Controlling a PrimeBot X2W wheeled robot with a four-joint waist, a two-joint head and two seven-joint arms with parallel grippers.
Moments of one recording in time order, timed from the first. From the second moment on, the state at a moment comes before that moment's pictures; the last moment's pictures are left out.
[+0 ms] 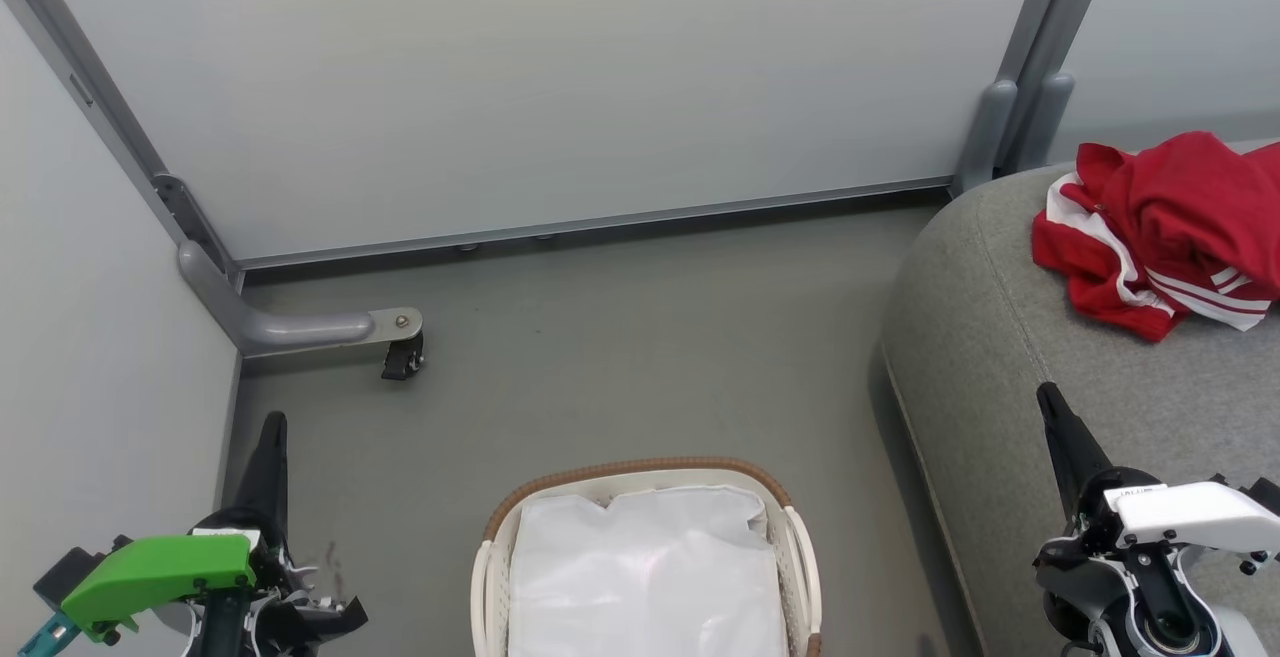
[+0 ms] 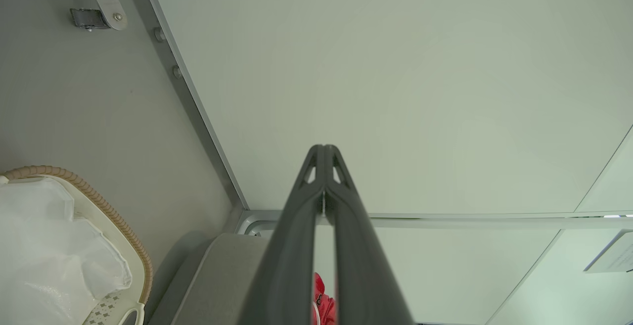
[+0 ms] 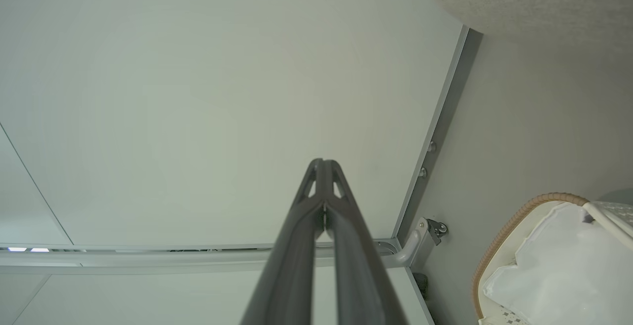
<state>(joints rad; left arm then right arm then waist) -0.10 0.05 0.11 0.25 -1.56 -0.13 0.10 -0.11 -0.05 -0.11 0.25 1.55 0.13 0.10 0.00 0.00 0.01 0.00</state>
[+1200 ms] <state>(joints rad) -0.10 0.05 0.11 0.25 -1.61 -0.13 0.11 -0.11 -0.05 -0.11 0.25 1.61 0.13 0.11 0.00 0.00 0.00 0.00</state>
